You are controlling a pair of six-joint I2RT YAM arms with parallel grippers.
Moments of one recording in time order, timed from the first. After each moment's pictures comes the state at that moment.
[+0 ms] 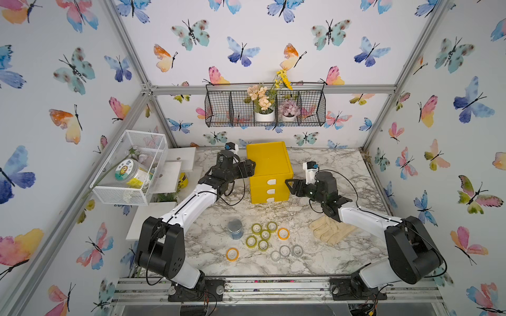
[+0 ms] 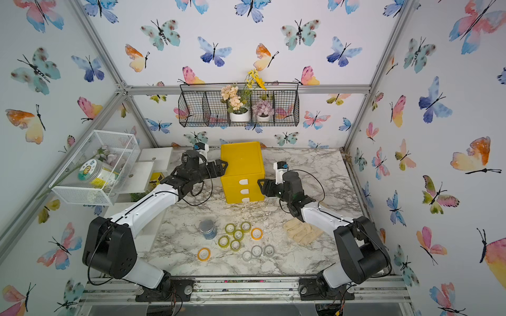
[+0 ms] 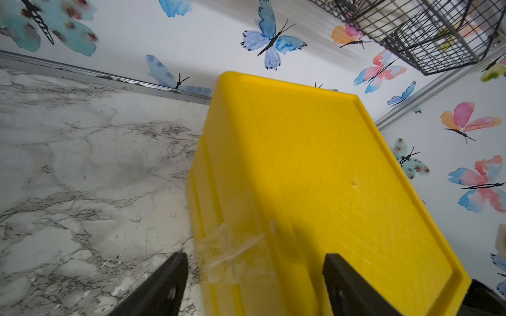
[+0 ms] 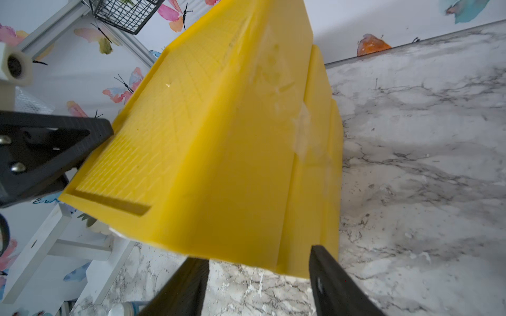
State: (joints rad) left arm -0.38 1.54 1.16 -0.10 0.15 -0.45; right arm 0.49 1.54 0.86 0.29 -0.22 0.49
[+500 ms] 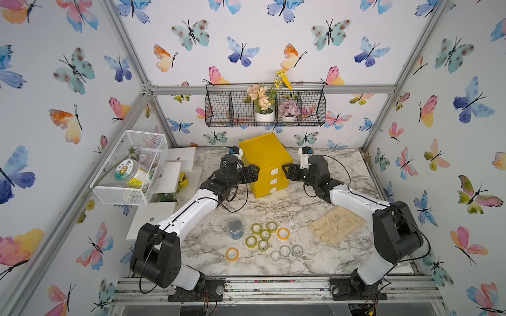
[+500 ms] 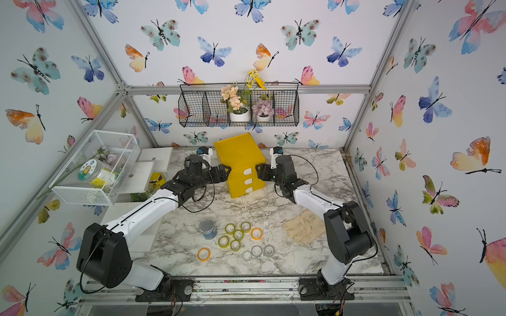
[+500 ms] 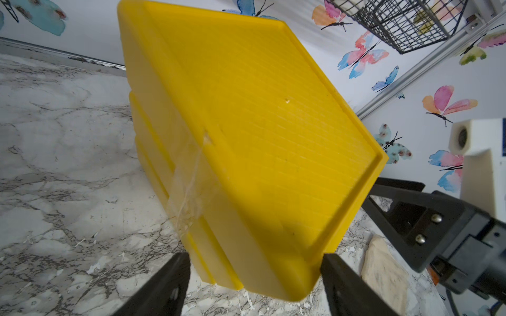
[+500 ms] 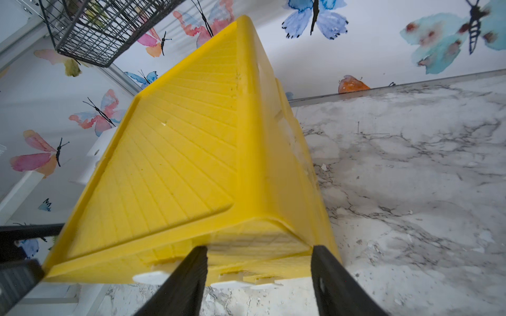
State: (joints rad) left arm -0.46 1.47 1.11 -0.13 0.13 -0.49; right arm 0.49 1.69 1.15 0.13 -0.14 0.47
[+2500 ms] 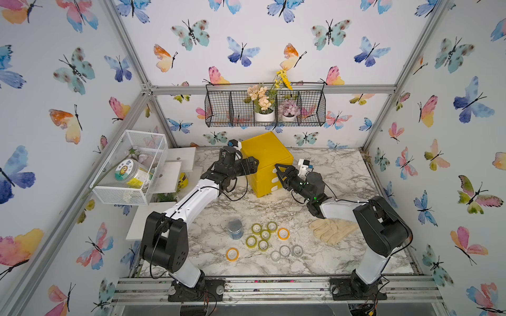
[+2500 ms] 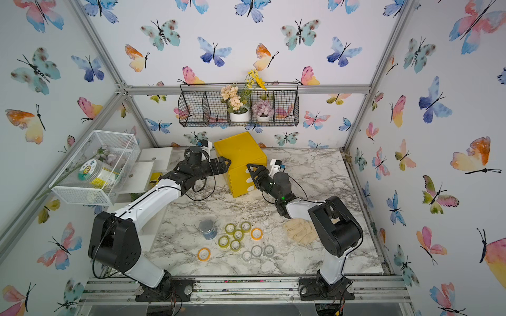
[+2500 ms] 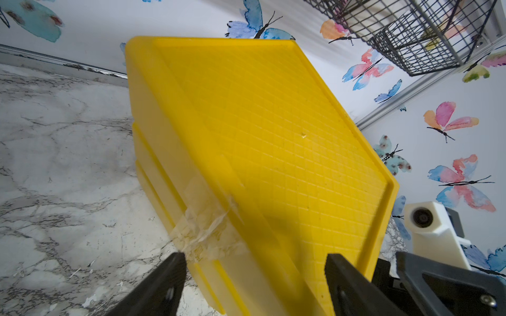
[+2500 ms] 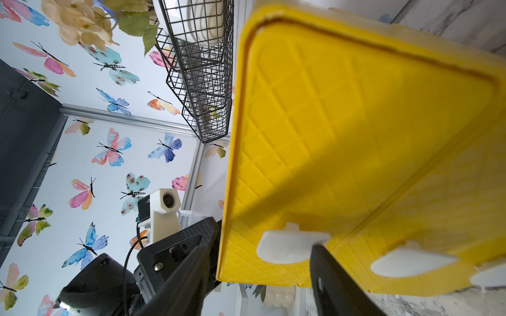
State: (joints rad) left arm -0.38 1.60 1.25 -0.15 0.21 -0.48; right arm 0.58 1.79 0.87 0.91 -0.24 1.38
